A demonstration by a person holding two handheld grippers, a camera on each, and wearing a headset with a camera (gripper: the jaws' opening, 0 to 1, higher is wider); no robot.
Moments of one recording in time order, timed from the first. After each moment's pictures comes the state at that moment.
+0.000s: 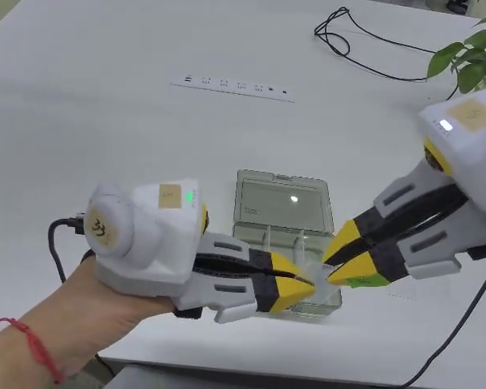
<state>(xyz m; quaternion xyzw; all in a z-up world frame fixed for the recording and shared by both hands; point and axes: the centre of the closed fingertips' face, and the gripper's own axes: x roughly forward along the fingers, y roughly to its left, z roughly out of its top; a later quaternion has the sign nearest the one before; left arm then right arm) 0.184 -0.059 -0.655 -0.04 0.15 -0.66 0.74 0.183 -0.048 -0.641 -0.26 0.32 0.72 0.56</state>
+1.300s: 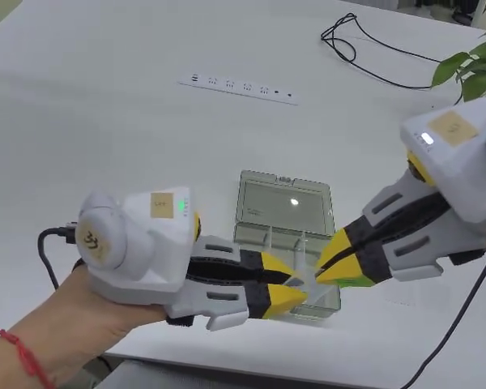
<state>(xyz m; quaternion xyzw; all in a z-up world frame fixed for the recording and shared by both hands) 0.185 -0.048 -0.663 -0.03 0.15 -0.63 0.76 0.181 -0.038 -0.644 -0.27 0.31 0.72 0.55</state>
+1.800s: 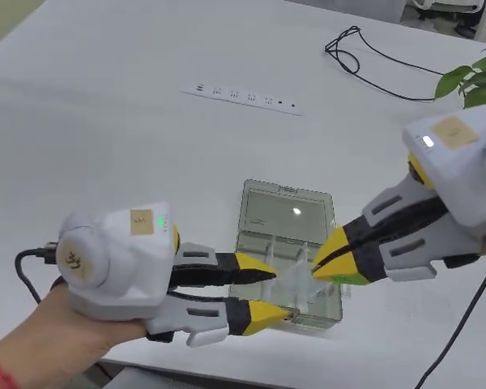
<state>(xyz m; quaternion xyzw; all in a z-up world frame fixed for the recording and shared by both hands) 0.193 -0.020 -0.679 -0.02 0.17 -0.58 0.80 0.196 -0.031 -0.642 -0.27 0.30 0.71 0.58</state>
